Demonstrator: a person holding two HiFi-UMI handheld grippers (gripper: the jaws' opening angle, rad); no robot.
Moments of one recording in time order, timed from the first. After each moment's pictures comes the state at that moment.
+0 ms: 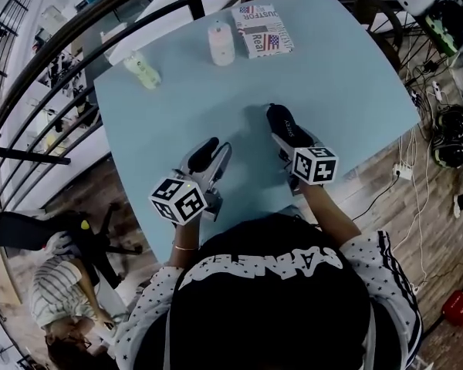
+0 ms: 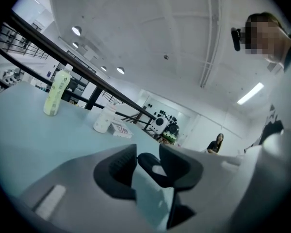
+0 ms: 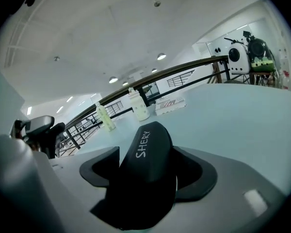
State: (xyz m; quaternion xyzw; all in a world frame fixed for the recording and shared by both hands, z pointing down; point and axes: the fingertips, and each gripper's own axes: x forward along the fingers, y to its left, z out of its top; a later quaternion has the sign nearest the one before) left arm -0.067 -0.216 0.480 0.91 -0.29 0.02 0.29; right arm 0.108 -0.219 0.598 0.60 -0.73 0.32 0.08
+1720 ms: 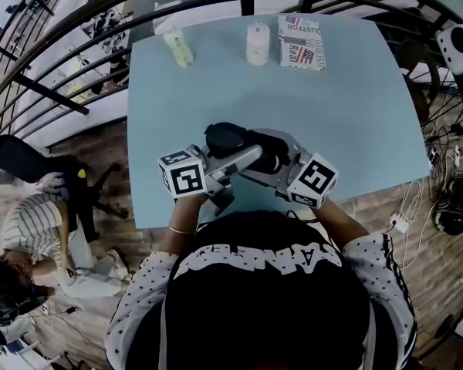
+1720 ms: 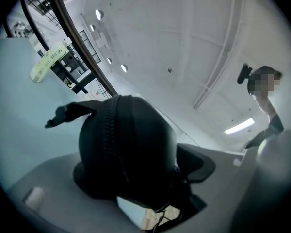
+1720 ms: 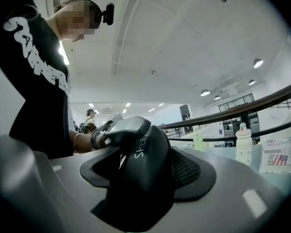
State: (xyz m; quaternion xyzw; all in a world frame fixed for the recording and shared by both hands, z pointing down) left arm -0.007 -0.179 0.431 0.89 -0.21 -0.09 0.39; right arm -0.031 -0.150 0.429 0.16 -0.98 0.07 0.01
